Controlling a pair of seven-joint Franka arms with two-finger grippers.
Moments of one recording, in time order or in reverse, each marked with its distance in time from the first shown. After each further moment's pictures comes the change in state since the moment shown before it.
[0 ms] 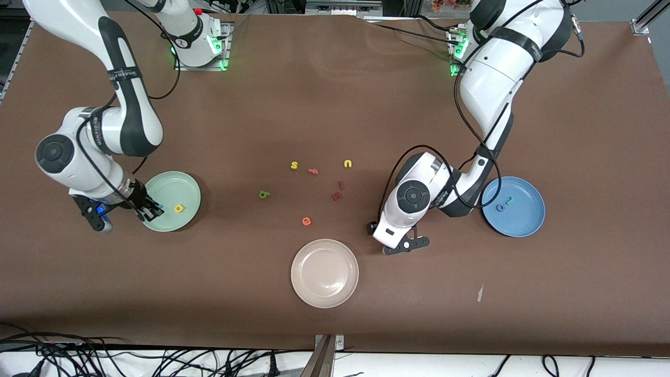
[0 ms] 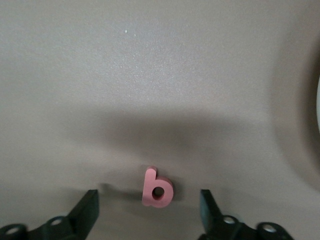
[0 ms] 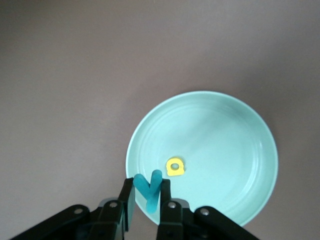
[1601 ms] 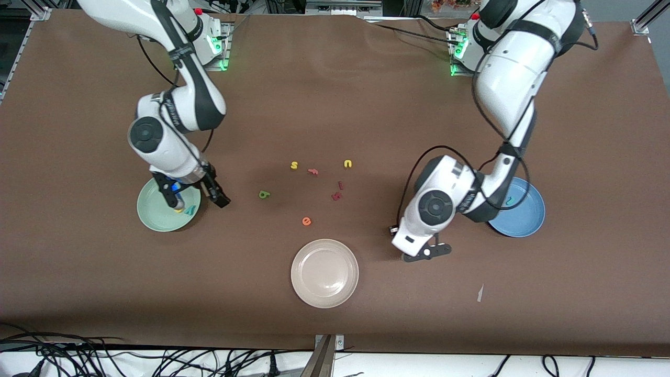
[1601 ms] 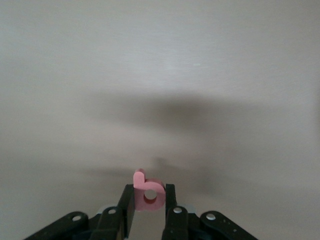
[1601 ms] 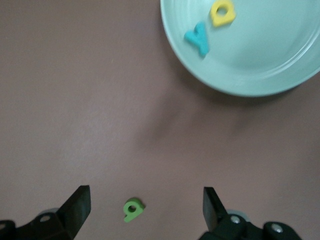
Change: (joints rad) left arm 0.113 -0.069 -0.022 0.047 -0.001 -0.261 0.206; right arm 0.141 -0.001 0.158 -0.066 0.006 0.052 0.437
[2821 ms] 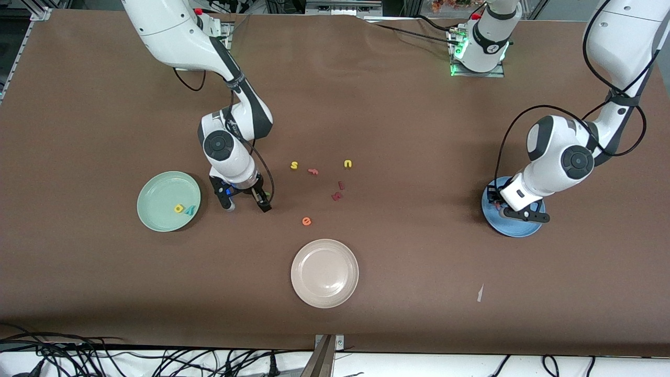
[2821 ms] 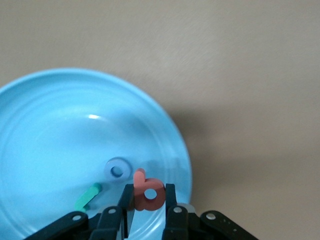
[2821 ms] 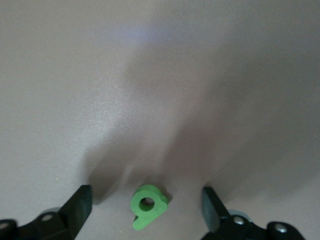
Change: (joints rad) left arm 0.603 -0.427 -0.139 -0.886 0.000 0.528 0.618; right arm 0.131 0.226 0.000 0.050 0.000 0.208 0.172
